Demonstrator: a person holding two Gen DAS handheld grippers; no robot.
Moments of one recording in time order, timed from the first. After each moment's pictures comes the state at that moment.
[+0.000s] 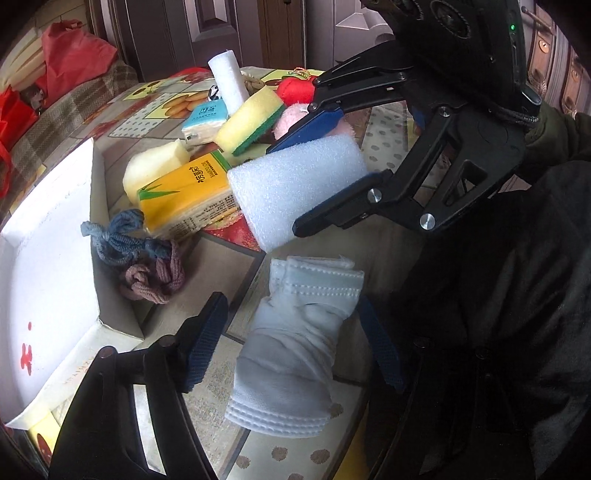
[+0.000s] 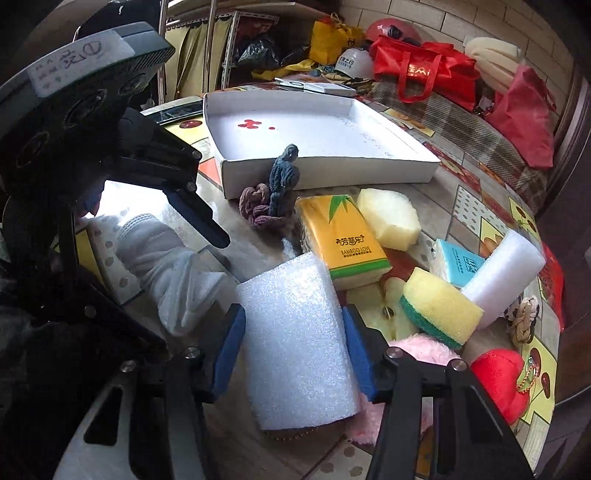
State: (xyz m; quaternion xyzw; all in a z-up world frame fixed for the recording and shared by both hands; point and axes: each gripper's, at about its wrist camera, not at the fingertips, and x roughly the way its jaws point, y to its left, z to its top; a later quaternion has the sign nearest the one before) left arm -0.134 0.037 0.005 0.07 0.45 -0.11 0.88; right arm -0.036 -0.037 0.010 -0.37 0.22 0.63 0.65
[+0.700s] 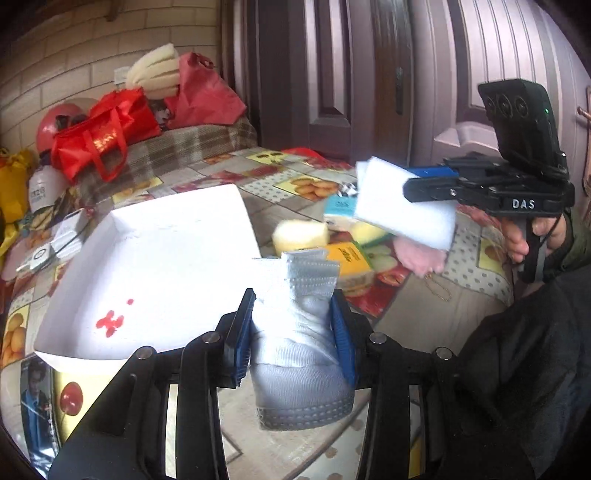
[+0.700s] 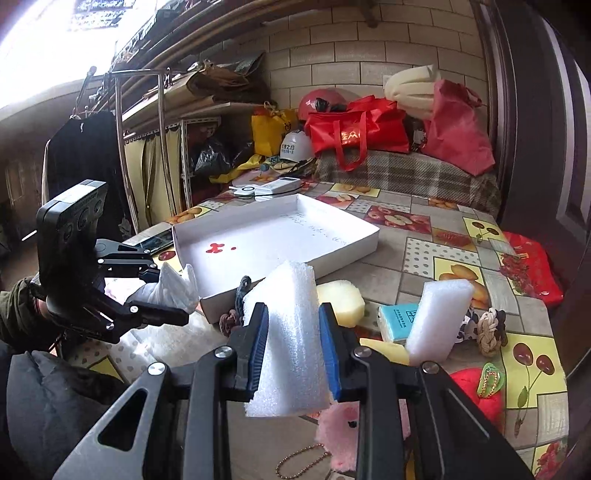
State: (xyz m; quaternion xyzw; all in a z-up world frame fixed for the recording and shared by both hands) left arm -0.194 0.099 0.051 -0.01 0.25 0.10 0.96; right arm -0.016 -0.062 0.071 -0.16 0.18 0.64 0.73
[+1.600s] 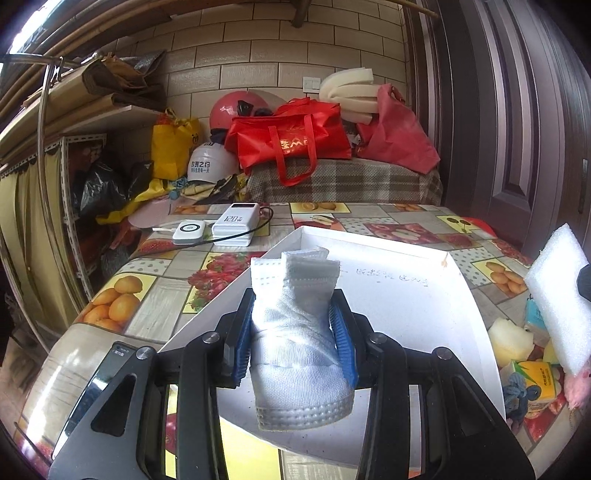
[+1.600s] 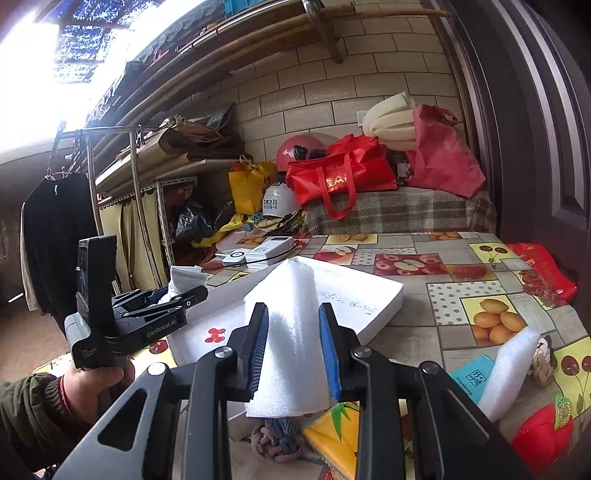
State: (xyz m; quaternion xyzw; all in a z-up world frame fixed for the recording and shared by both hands) left arm -0.195 0.219 0.046 -0.09 0.17 0.40 0.90; right arm -0.039 0.010 0.074 -0.05 0.14 0.62 0.77
